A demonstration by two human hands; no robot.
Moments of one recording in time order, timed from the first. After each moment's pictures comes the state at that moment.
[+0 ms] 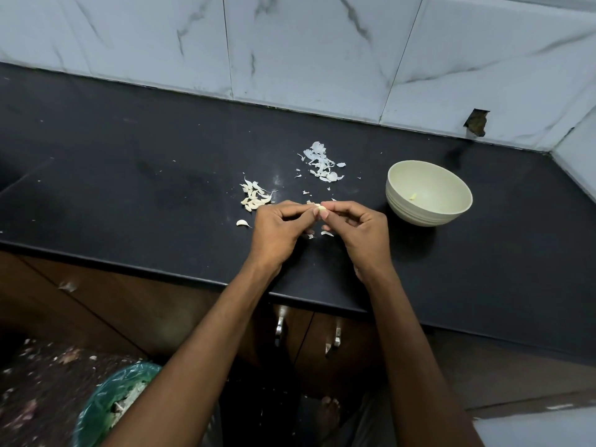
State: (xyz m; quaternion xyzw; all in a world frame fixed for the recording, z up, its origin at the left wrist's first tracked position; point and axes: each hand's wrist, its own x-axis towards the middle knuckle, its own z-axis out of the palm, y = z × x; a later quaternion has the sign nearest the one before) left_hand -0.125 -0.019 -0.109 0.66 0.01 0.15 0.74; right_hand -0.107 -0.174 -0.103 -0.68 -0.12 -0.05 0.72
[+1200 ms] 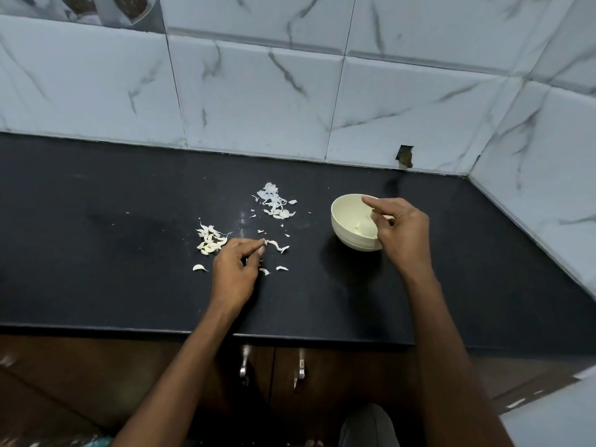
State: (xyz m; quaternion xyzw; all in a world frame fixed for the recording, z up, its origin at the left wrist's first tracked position) left_hand -0.118 -0.019 -0.115 0.81 0.02 0.23 0.53; right_hand -0.092 -0.300 -0.027 -0.86 -0.05 -0.28 0.43
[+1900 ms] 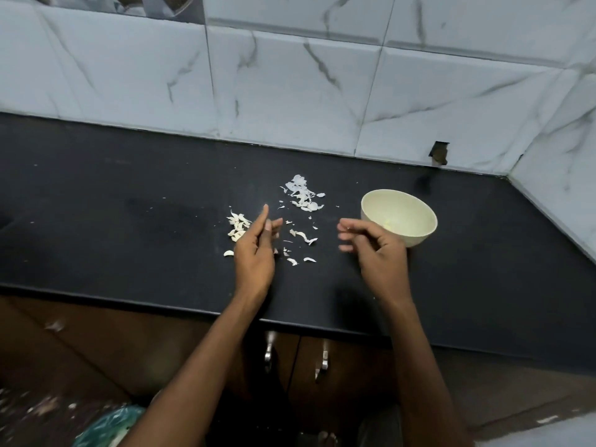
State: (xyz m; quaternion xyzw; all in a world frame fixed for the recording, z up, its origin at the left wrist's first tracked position) left_hand -0.126 -0.021 -0.106 0.65 0.05 0.24 0.72; right_hand -0.134 -0.216 -0.061 -0.73 -0.10 -0.14 0.67
